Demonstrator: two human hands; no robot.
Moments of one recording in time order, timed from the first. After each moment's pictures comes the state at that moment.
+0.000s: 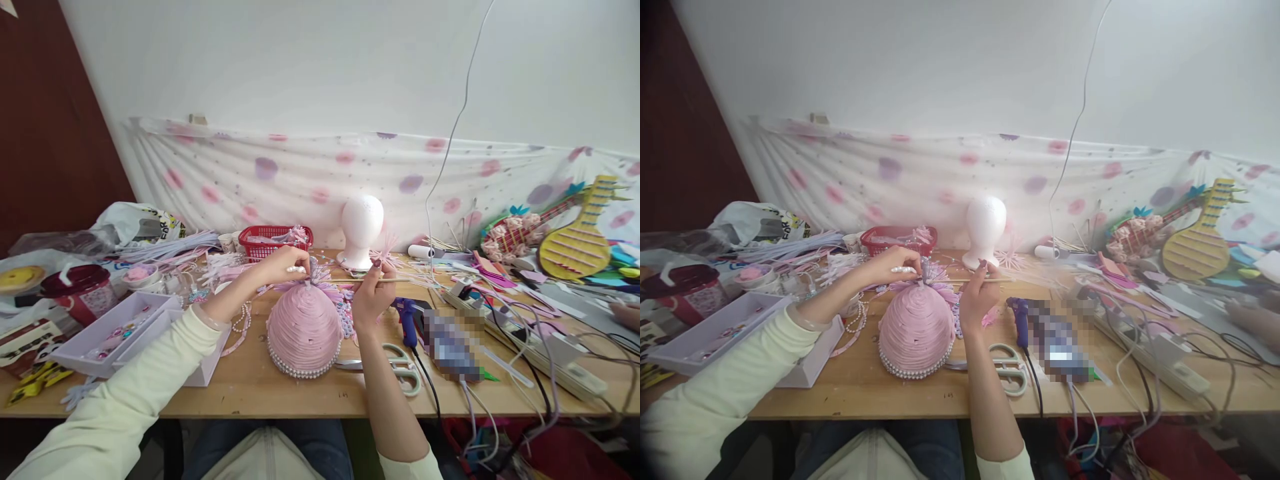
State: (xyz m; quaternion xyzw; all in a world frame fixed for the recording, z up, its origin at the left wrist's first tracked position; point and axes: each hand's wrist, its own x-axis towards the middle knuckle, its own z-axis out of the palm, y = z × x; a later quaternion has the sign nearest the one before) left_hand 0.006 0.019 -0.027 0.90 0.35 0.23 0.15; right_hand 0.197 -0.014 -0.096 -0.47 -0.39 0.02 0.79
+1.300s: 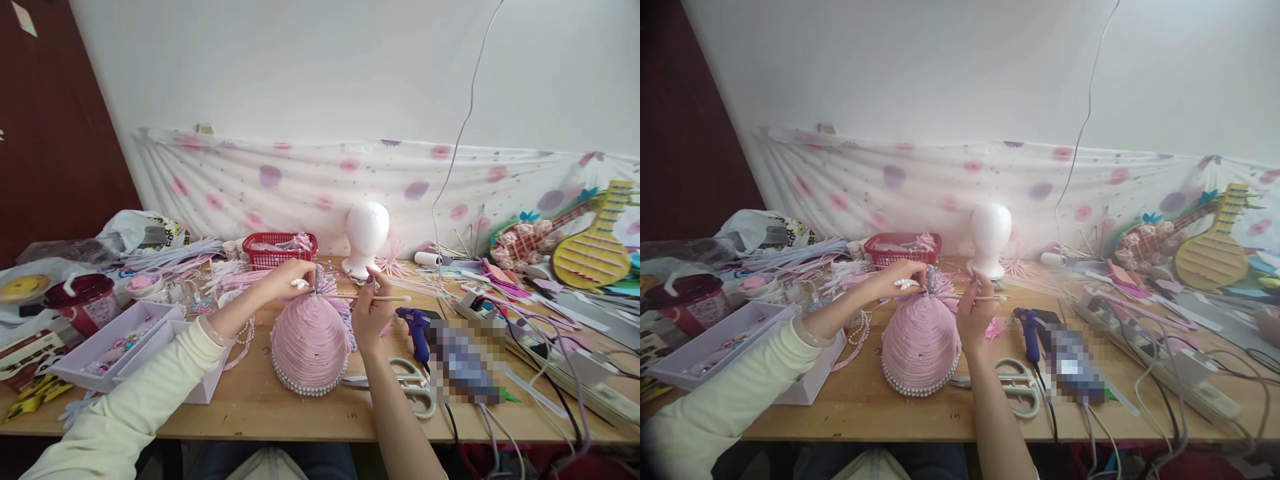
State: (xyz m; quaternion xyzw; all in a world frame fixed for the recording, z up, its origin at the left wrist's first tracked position) left_hand 0.012 0.025 -0.038 0.90 0.36 0.22 0.11; right_hand 0.199 -0.005 -0.122 -0.44 -0.51 -0.03 0.74
